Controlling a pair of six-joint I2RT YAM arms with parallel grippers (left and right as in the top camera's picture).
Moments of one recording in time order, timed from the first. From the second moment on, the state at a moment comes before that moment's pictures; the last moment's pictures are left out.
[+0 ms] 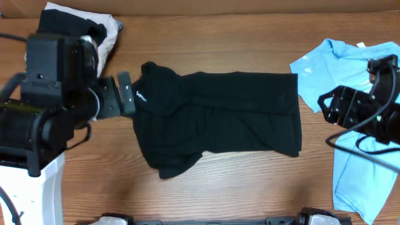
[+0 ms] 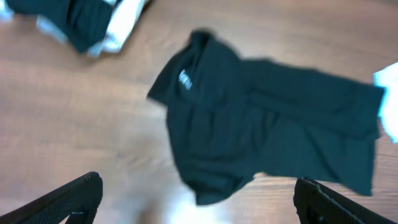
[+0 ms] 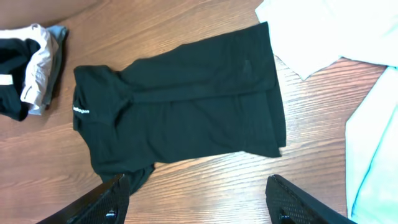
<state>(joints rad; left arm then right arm) -0.17 1.40 2.08 -1.69 -0.07 -0.38 -0.16 1.25 1.89 -1.64 -0.32 0.17</state>
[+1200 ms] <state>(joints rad) -0.31 1.13 0.76 -0.98 0.06 -0.50 -0.16 1.13 1.23 -1.35 -0.33 0.25</state>
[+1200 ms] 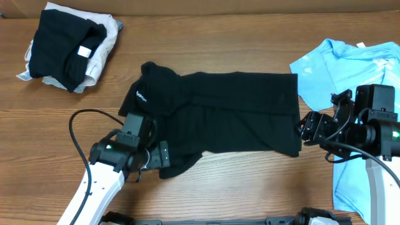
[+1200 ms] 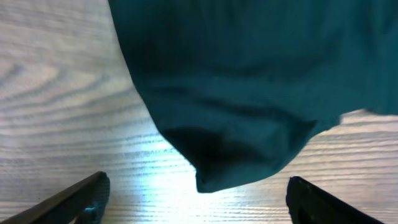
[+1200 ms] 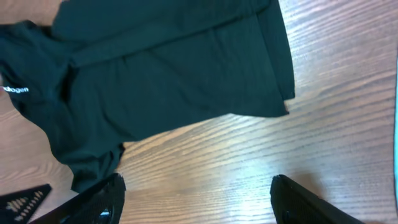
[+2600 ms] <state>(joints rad) -0.43 1.37 0.60 -0.73 0.15 -0.57 -0.16 1.13 1.23 -1.32 -0.33 0.25</state>
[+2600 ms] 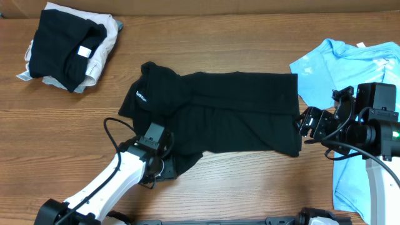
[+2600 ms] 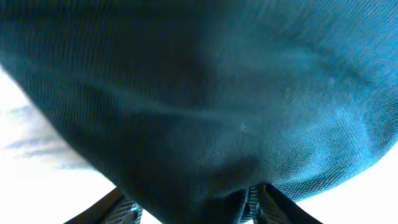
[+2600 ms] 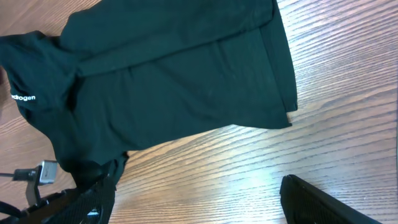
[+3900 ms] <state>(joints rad) -0.40 1.39 1.01 -1.12 0.31 -0.35 -0.16 1.14 0.85 -1.08 -0.31 0.39</state>
